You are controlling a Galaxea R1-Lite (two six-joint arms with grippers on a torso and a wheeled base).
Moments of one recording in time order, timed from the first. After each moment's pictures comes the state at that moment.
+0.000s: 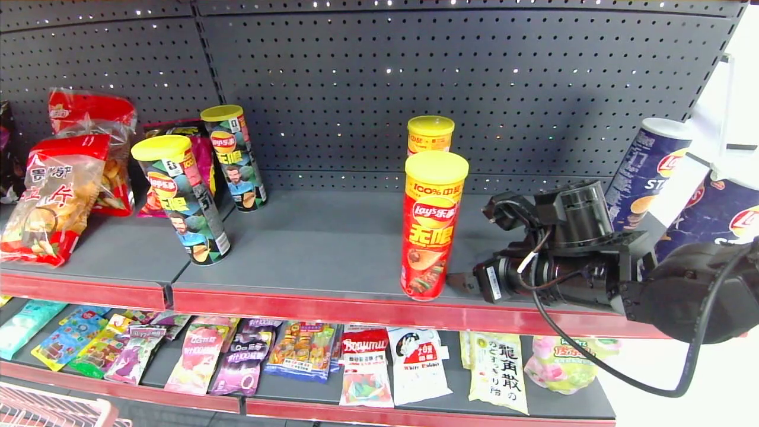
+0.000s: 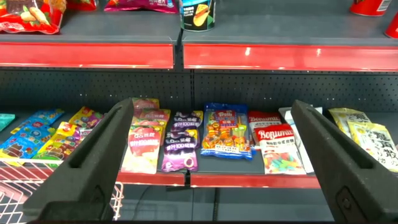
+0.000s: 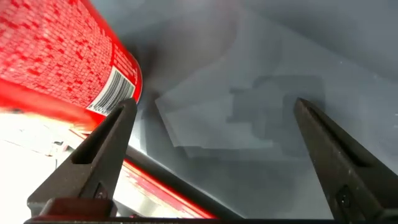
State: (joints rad) left arm 0.00 0.00 0.00 0.00 -0.04 0.00; right arm 0.53 1.79 -0.88 -0.31 -0.08 0.00
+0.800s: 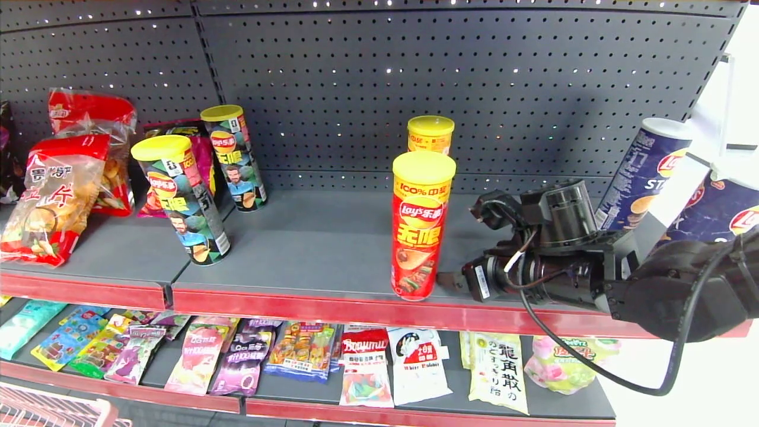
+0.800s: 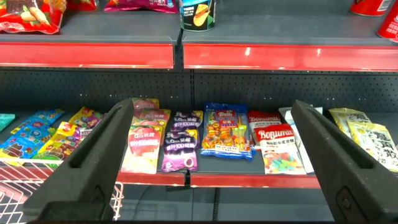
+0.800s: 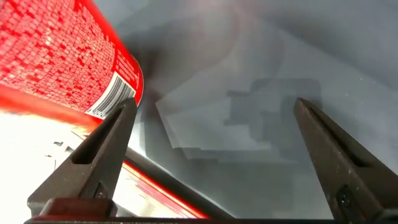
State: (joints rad) left arm 0.00 0.00 0.00 0.00 -0.04 0.00; right arm 0.57 1.81 -0.92 -0.31 -0.10 0.00
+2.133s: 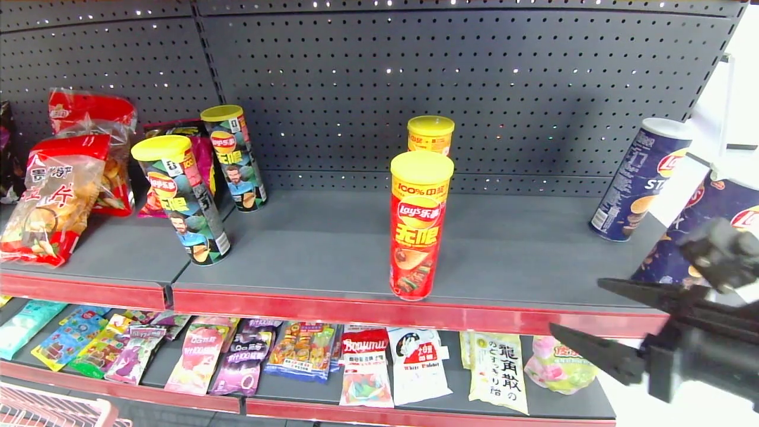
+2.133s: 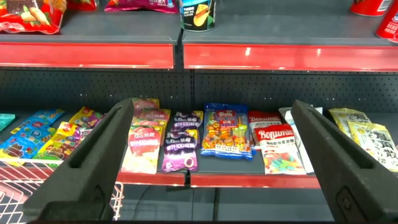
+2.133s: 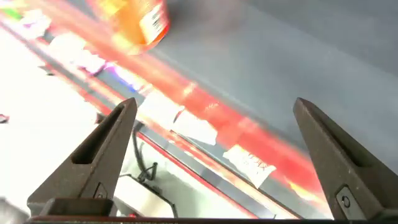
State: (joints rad) left arm 0.00 0.00 0.00 0.00 -0.04 0.00; right arm 0.51 1.11 -0.44 -0.30 0.04 -0.07
